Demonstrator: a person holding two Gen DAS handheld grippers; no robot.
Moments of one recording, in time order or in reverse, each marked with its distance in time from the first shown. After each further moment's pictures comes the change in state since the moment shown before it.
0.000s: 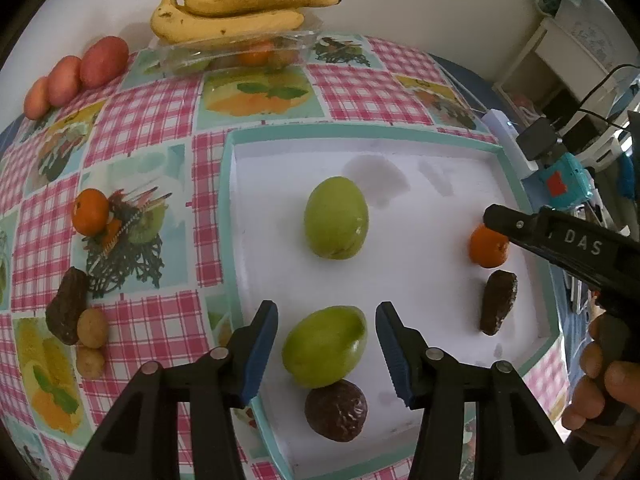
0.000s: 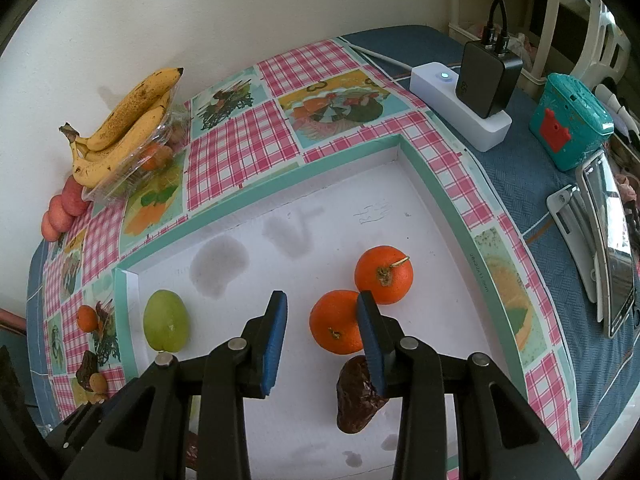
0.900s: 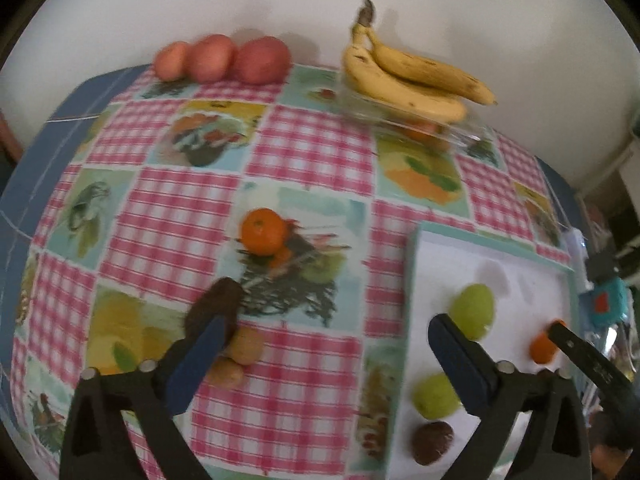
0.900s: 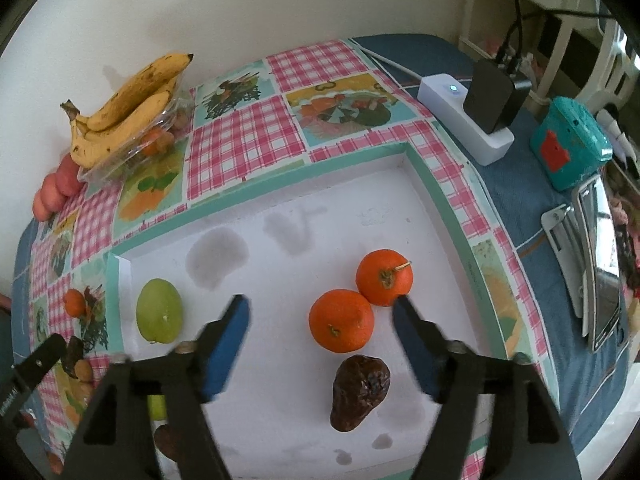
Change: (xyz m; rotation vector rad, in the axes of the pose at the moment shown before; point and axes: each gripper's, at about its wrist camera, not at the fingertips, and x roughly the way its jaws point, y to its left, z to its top) left arm -0.052 0.098 0.011 -0.325 -0.142 0.201; right arm -0.001 0.009 0.000 -0.082 0.004 -0.054
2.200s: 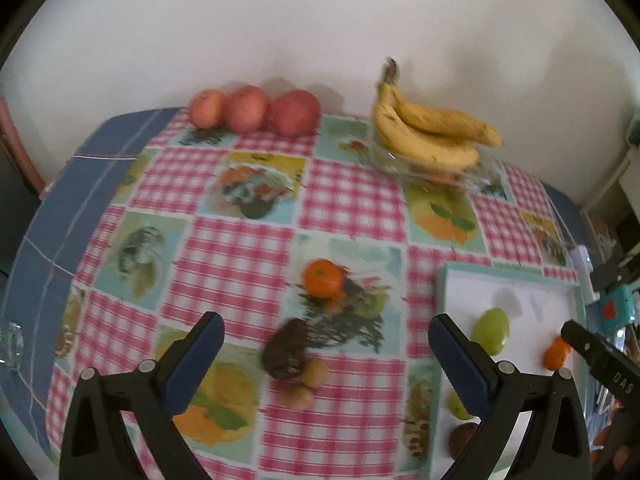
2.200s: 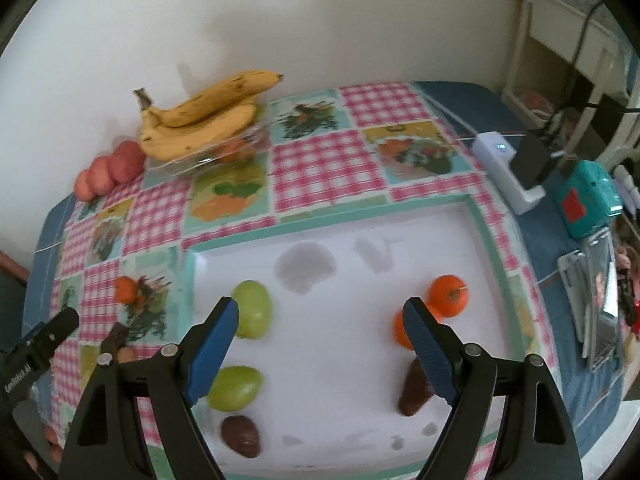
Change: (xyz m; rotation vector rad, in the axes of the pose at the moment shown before) left arm -0.048 0.039 0.016 0.034 -0.134 0.056; right arm -0.044 0.065 -0.003 -0.120 -0.073 0.086
